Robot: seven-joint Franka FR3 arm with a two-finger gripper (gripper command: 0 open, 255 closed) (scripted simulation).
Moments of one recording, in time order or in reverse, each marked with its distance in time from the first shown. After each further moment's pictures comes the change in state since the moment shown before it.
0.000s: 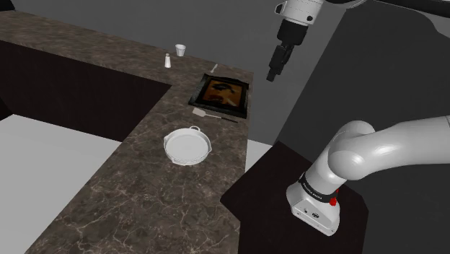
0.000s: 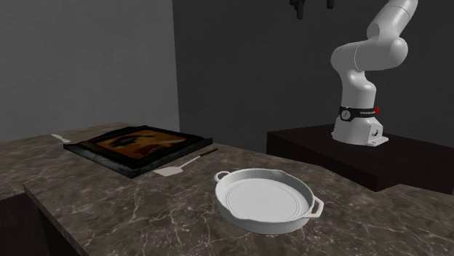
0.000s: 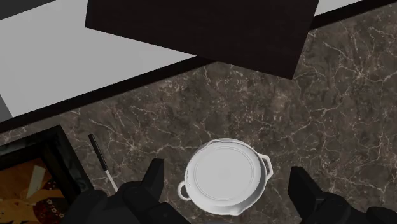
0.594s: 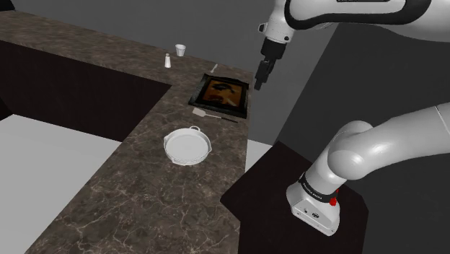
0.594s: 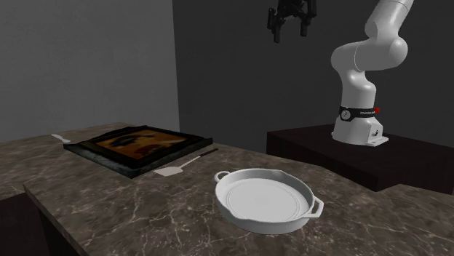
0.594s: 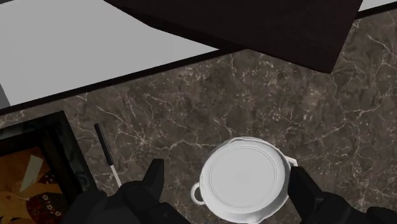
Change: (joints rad) arm -0.013 0.157 -0.058 -0.064 -0.052 0.205 -0.122
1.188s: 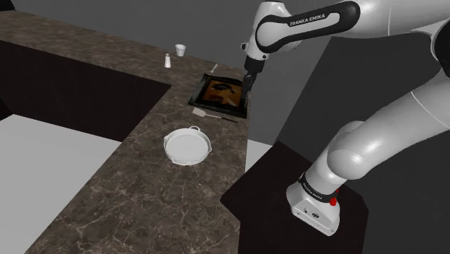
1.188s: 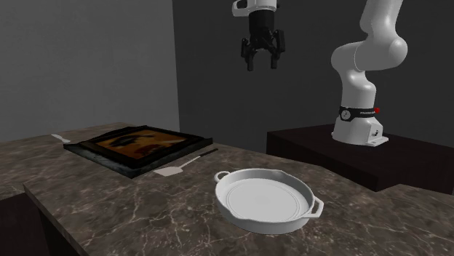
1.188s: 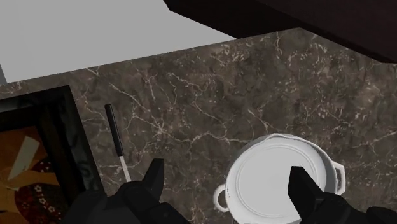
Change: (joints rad) arm -0.012 0.284 -0.061 0.013 -0.036 0.261 -0.140
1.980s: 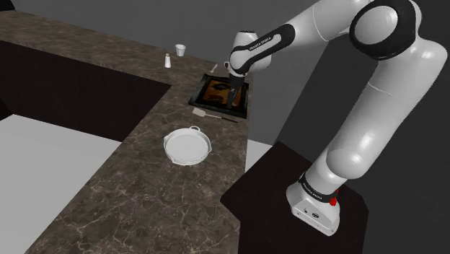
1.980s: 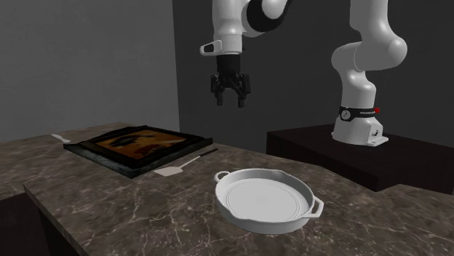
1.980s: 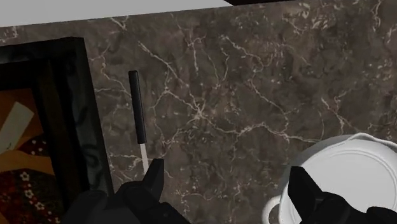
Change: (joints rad) arm -0.021 0.437 -0.044 0.169 0.012 0.257 -0.177
